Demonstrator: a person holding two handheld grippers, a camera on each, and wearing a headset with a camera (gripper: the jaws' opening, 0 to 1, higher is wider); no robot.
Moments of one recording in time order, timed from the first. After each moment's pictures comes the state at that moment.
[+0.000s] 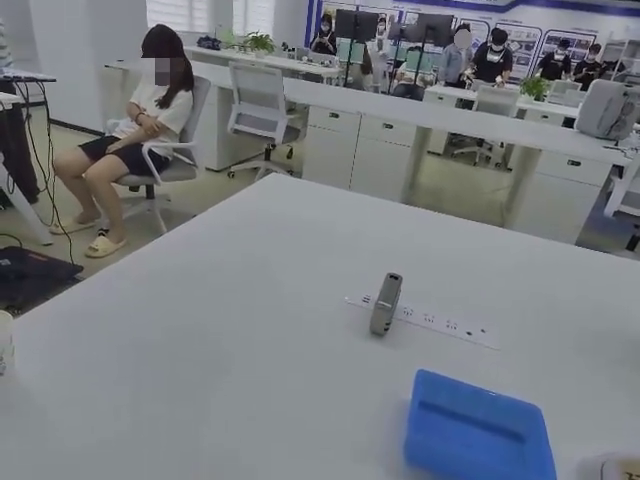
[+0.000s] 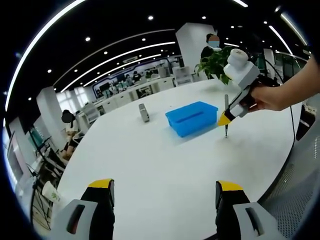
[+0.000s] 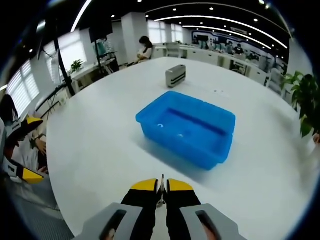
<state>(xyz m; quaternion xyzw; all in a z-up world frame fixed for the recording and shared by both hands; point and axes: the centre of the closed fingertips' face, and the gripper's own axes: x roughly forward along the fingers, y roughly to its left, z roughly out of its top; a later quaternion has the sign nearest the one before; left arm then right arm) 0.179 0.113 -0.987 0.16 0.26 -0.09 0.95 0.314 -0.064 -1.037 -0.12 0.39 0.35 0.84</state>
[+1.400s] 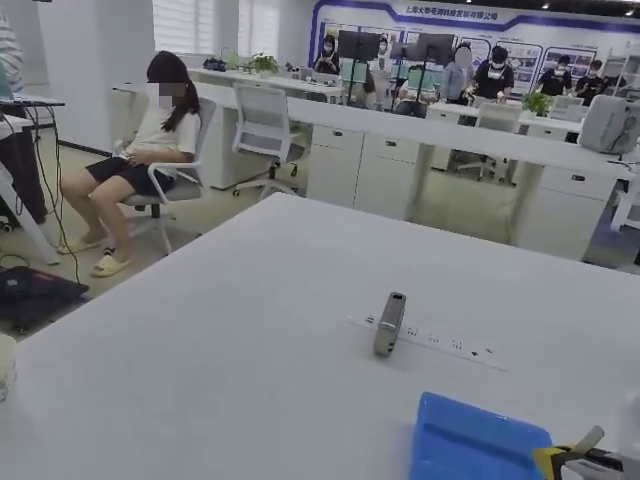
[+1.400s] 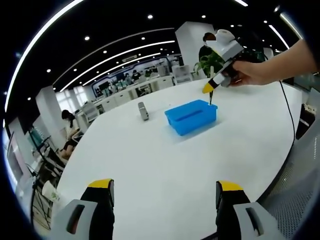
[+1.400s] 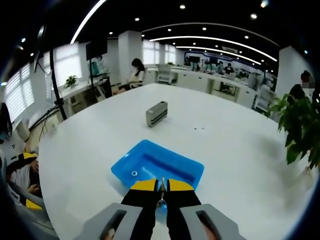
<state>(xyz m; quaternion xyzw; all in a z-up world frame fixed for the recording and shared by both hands) 0.178 0.111 -0.991 0.16 0.27 -0.09 0.94 0.400 -0.075 -0.969 -0.10 0.30 0.32 0.90</state>
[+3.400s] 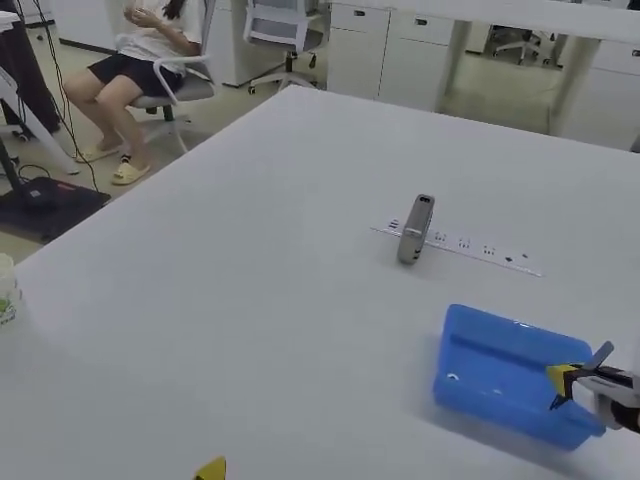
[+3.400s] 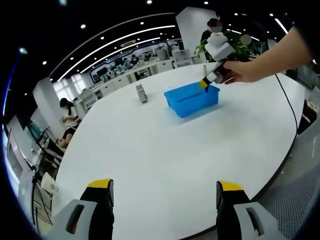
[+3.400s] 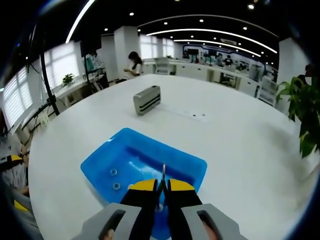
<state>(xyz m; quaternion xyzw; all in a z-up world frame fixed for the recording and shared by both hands) 0.172 0.119 -1.015 0.16 0.34 -0.08 0.92 0.434 -0.069 -1.020 -0.10 0.32 0.32 0.89</state>
